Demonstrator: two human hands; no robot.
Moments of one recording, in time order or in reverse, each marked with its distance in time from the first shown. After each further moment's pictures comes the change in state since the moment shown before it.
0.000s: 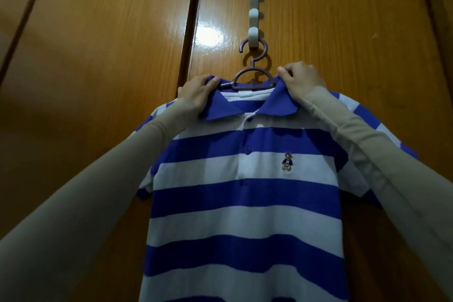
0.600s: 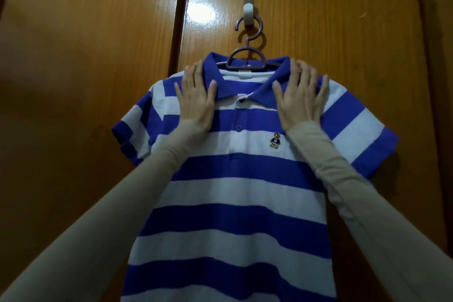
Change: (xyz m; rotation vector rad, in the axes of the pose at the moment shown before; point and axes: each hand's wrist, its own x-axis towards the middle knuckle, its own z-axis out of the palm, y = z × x) left_hand -0.055 -0.009 0.050 0.167 0.343 0.109; right_hand -0.084 0.021 0.026 -0.380 0.225 0.025
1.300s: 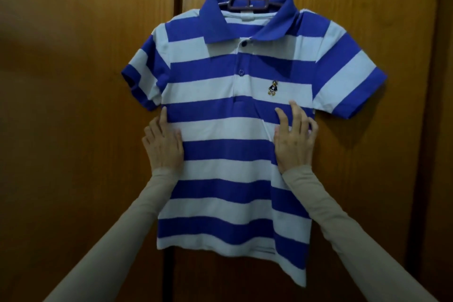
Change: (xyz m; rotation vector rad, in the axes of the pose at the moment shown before) left_hand -0.197 -0.077 -0.049 0.423 -0.076 -0.275; right_hand -0.188 0.021 0.039 -0.117 0.134 -0.157
